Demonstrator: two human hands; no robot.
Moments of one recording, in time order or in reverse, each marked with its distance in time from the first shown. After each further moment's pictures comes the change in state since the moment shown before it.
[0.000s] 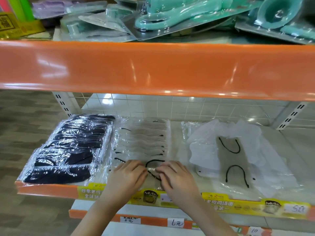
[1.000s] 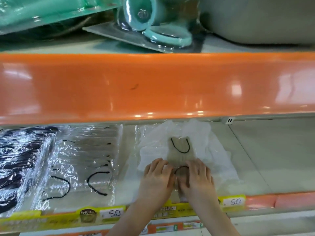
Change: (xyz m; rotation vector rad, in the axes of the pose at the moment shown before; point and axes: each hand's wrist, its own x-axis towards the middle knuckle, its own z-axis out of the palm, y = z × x) left_hand 0.094 0.189 0.110 -0.204 0.061 0.027; right_hand -0.078 0.143 -0.089 -0.403 0.043 0.560
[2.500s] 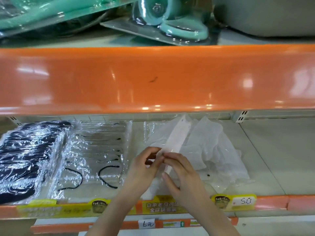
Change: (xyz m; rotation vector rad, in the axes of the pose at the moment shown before) left_hand 0.022 -0.011 -0.086 -0.767 -0.062 -0.553; right_hand 0.006 -0.064 -0.048 0.629 -0.023 -0.423
